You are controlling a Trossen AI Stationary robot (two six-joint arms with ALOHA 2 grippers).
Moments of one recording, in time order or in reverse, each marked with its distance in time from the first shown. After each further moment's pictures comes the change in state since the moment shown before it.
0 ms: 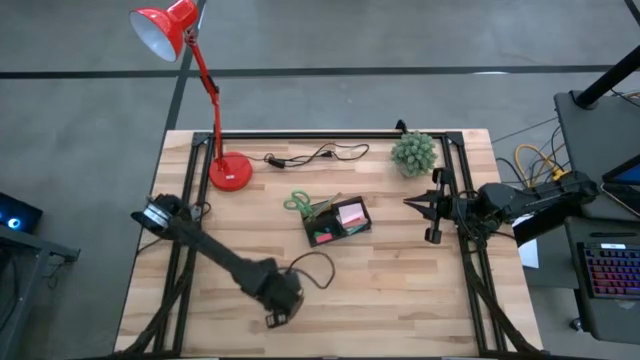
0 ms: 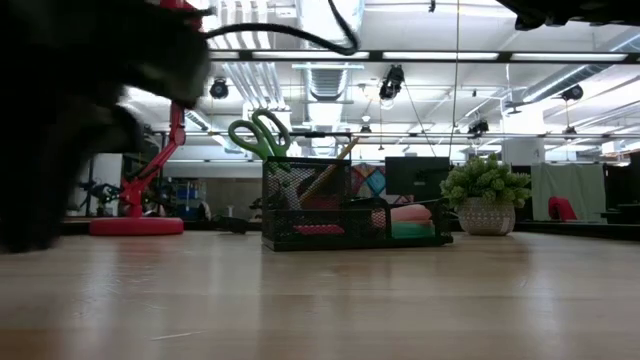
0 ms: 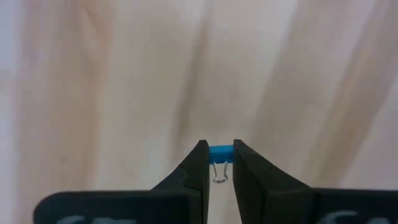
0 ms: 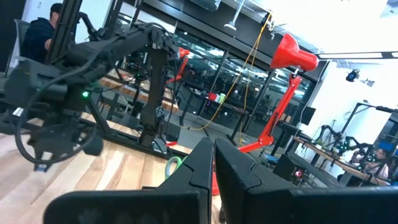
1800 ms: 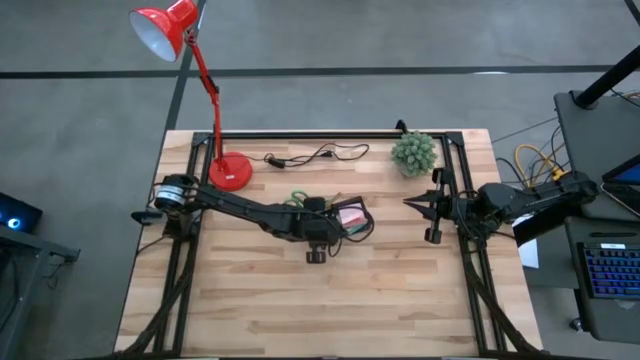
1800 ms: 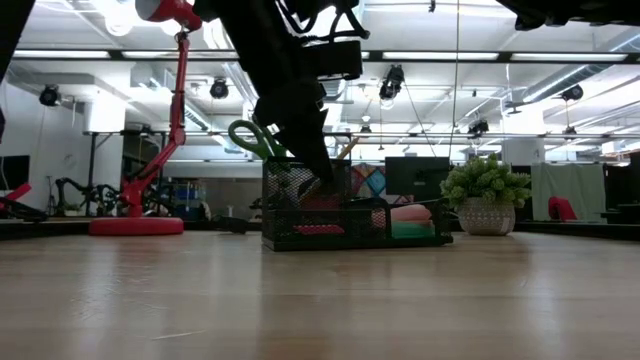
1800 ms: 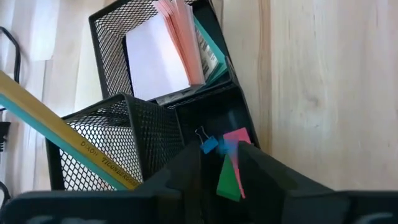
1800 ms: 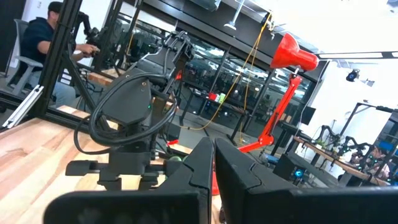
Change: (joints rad) left arm 0.405 0.000 0.100 0.244 -0.374 0.804; right arm 0.000 0.000 0.000 -0.001 0.000 0.000
